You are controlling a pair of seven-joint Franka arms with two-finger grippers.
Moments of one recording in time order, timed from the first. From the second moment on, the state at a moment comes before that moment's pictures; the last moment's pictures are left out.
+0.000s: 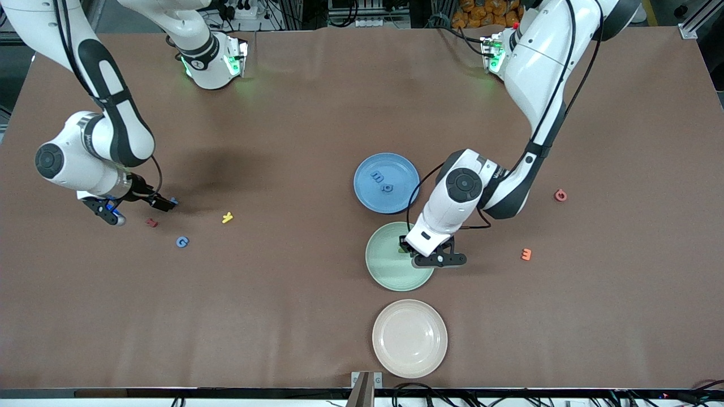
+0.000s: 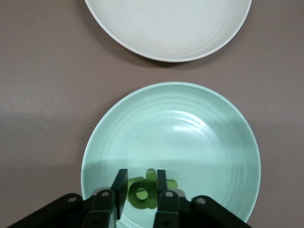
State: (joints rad) left arm -0.38 0.75 -0.19 -1.56 0.13 2.52 -0.66; right arm 0.00 0.29 -0.17 -2.29 0.17 2.43 0.32
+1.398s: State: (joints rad) left arm 0.03 0.32 -0.23 -2.06 0.23 2.42 -0.02; right arm -0.01 0.36 -0.15 -2.35 0.18 2.59 0.32
